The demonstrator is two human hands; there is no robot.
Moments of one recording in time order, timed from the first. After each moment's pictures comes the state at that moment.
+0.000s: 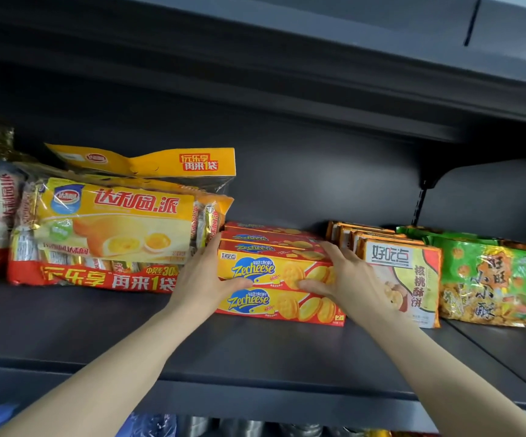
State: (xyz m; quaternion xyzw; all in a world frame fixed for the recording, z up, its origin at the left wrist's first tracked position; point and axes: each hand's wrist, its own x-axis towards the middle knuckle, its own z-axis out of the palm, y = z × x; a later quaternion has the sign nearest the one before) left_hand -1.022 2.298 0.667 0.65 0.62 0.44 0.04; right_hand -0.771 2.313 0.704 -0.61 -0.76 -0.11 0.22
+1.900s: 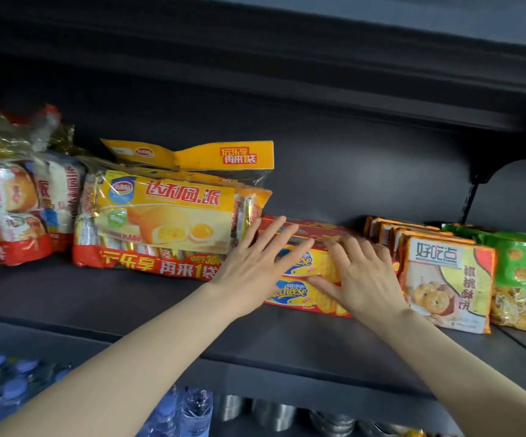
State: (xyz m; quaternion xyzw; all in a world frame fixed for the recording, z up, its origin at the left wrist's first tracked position) left_hand -1.030 2.296 0.669 0.80 0.48 0.16 -0.33; right_hand -0.798 2.340 0.669 -0.43 -0.76 -0.41 0.27
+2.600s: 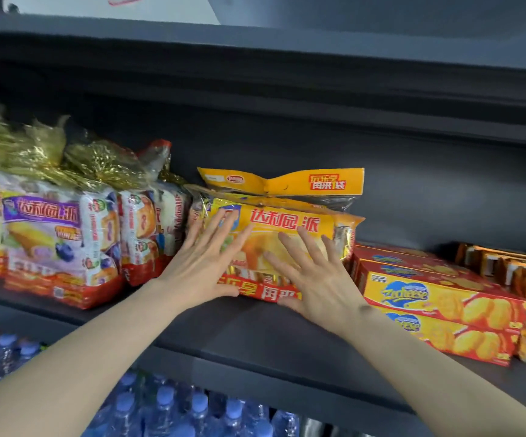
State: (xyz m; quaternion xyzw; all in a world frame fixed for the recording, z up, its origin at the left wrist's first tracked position) left_hand -1.275 2.247 0.683 0.73 0.61 0.14 -0.29; right_hand -1.025 2.322 0.676 -0.27 -0.86 -0.39 0.21
